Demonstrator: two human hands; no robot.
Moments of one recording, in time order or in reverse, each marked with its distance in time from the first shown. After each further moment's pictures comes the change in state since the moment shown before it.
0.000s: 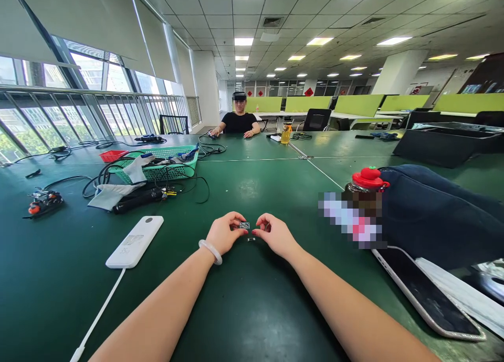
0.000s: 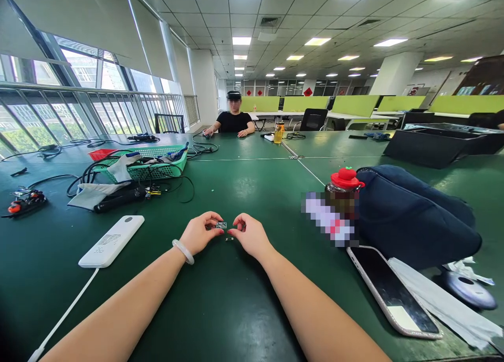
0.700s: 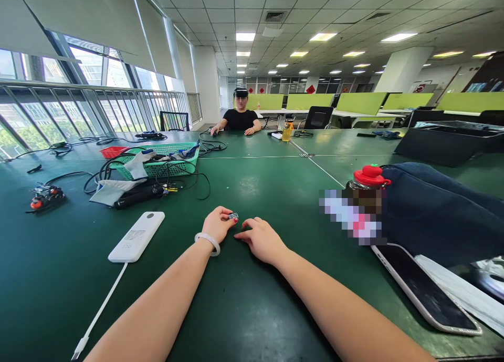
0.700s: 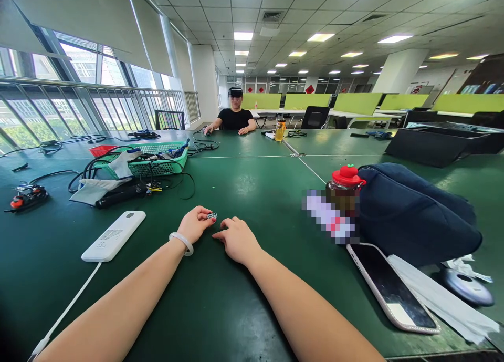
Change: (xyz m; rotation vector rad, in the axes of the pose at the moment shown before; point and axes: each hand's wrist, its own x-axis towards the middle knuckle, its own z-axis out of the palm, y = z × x) left_hand 0.015 -0.041 -0.005 -0.121 0.204 -0.187; right_hand -0.009 -0.016 0.021 -0.614 -0.180 -0.450
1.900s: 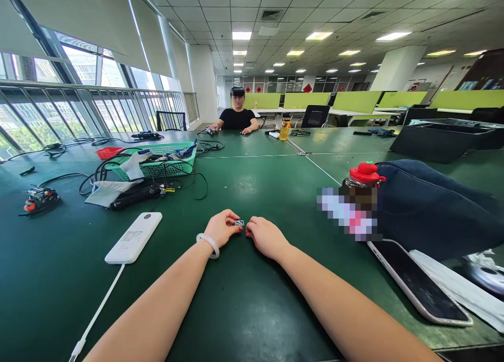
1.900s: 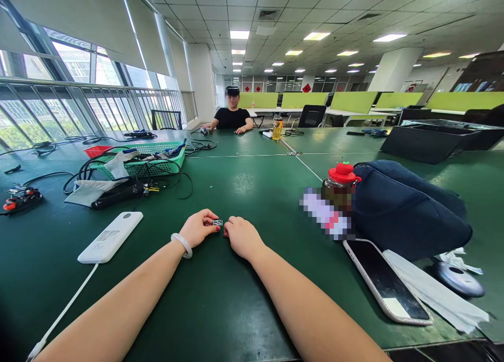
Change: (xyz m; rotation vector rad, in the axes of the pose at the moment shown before) left_hand -0.014 0.019 0.005 0.117 -0.217 0.071; right_hand 0.000 0.015 0.003 -0.075 -0.009 0.069
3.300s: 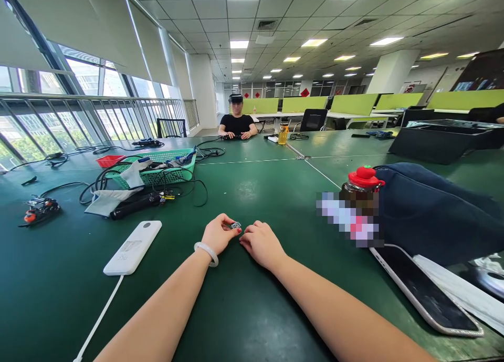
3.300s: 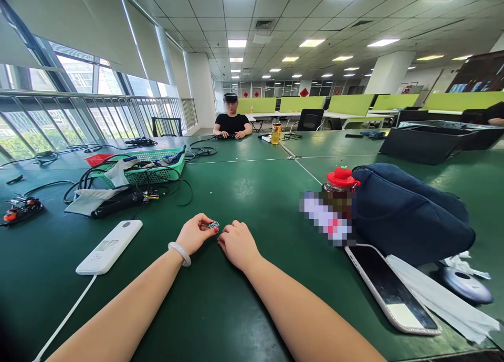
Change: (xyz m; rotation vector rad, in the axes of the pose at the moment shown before) left_hand 0.002 -0.001 -0.003 -0.009 0.149 -0.013; right_hand 0.002 -0.012 -0.002 -0.018 0.108 -0.011
